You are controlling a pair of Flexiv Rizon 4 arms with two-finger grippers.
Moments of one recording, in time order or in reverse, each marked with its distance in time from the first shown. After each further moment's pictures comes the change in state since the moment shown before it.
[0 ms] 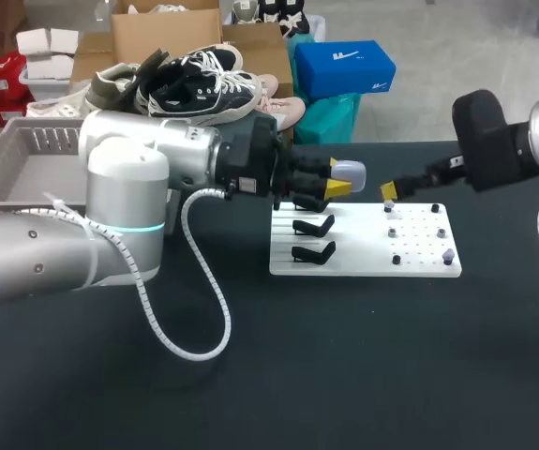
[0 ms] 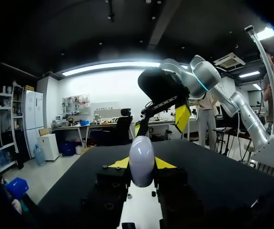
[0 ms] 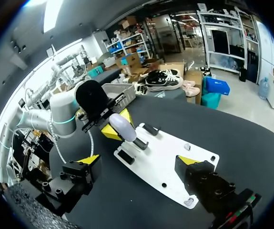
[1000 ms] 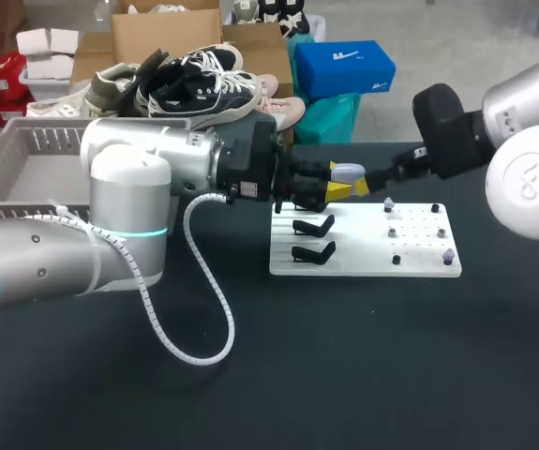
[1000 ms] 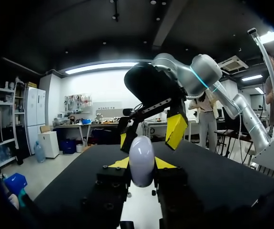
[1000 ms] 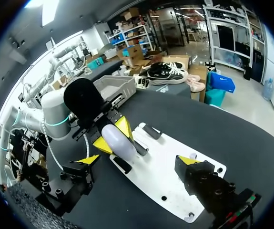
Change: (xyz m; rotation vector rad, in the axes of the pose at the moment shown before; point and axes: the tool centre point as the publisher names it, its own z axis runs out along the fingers) left arm 0.008 0.001 0.002 -0.014 -0.008 -0.029; right arm -0.016 -0.004 0.045 -0.010 0.082 -0.020
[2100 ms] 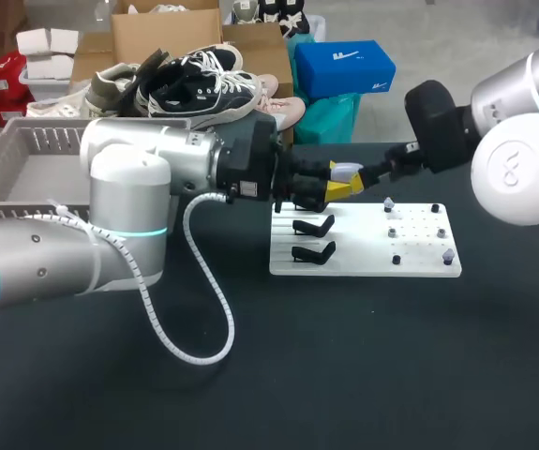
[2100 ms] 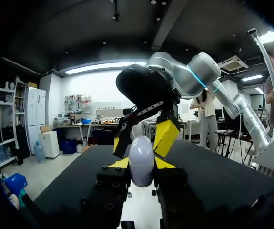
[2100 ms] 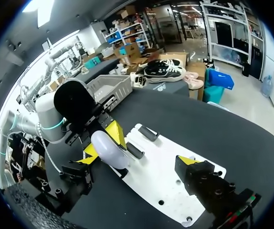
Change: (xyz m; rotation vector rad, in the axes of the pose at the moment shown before) left arm 0.000 0.001 0.000 -0.002 0.000 0.000; right arm -0.007 -0.010 0.011 0.012 0.020 0.023
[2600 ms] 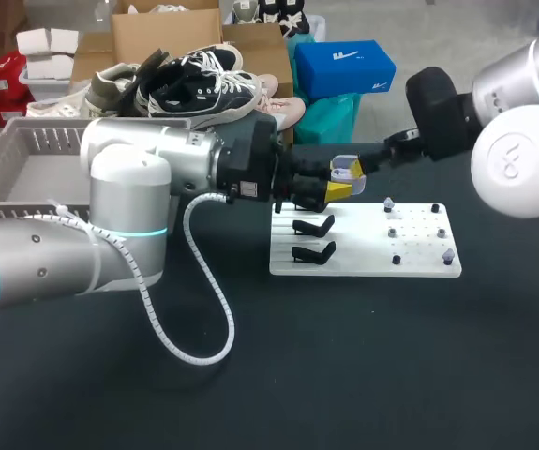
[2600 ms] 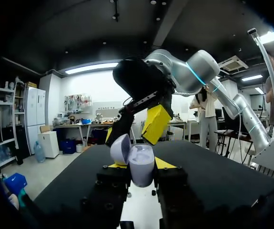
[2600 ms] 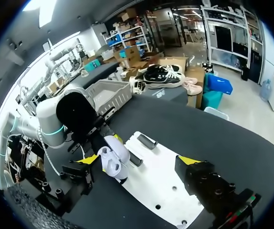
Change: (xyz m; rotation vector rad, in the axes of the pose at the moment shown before) left arm 0.000 -0.001 0.000 0.002 0.000 0.000; right arm -0.021 -0.001 -0.009 0.018 -0.030 -0.020
